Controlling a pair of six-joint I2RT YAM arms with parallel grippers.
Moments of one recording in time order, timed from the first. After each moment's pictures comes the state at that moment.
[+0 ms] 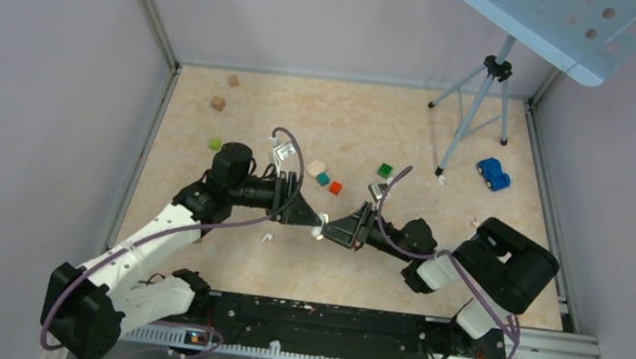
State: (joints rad) left arm -0.48 1.00 0.67 -0.10 0.90 -0.71; right arm 0.83 1.63 0.28 1.51 -0.44 1.35
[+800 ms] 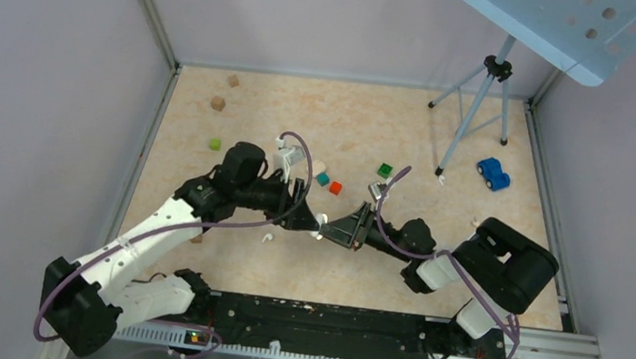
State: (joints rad) left arm -0.57 1.03 0.81 -0.41 0.64 -0.47; right arm 0.84 1.63 0.28 1.49 -0.44 1.33
